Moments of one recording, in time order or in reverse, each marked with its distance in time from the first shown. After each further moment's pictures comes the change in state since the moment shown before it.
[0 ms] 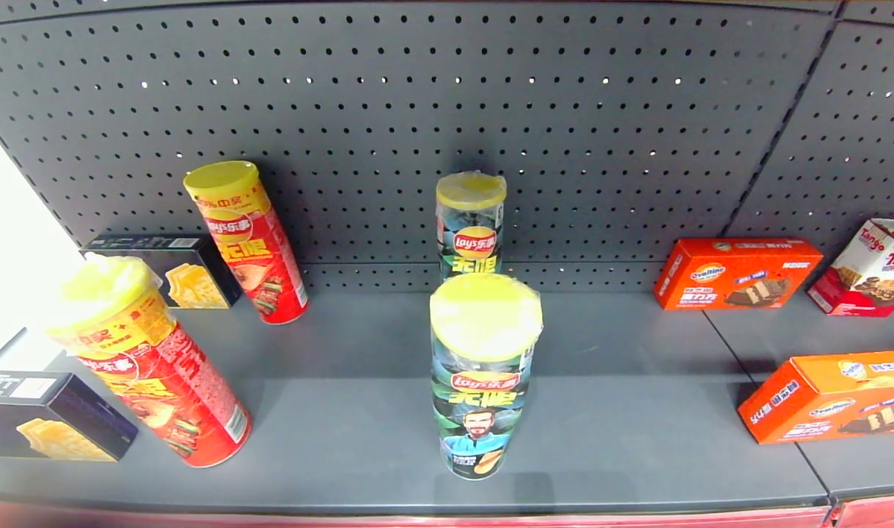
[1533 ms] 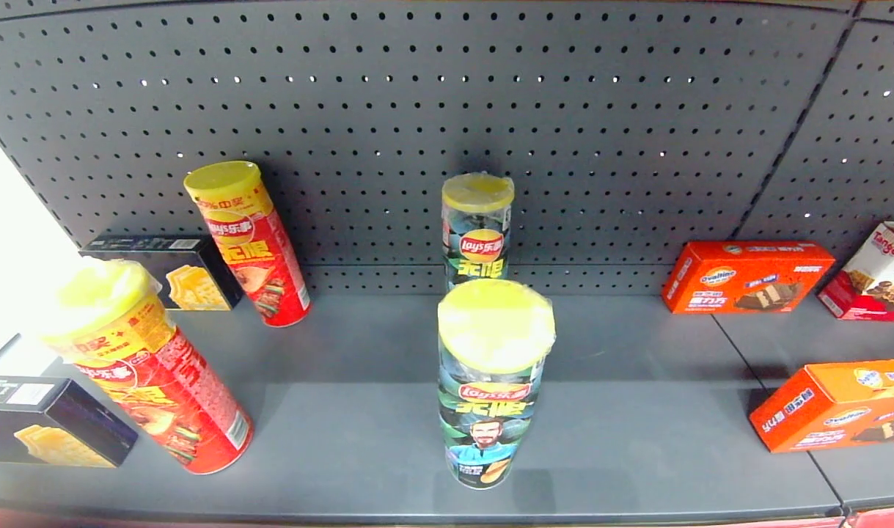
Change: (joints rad) left arm 0.002 0.000 0.000 0.001 -0.022 -0.056; right arm -0.006 -0.204 0.061 0.117 0.053 0.079
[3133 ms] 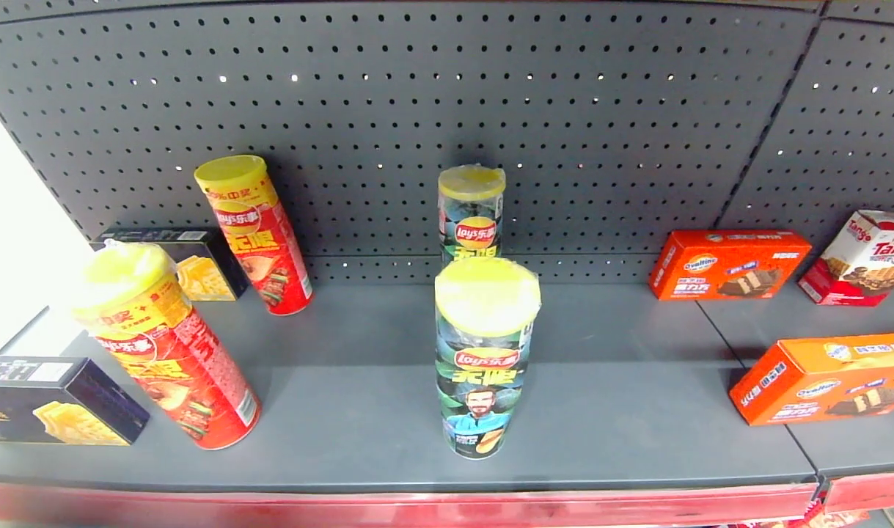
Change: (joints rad) left arm 0.000 0.000 0.000 -0.001 0.000 0.000; right arm 0.000 0.000 0.000 0.000 -0.001 -0.001
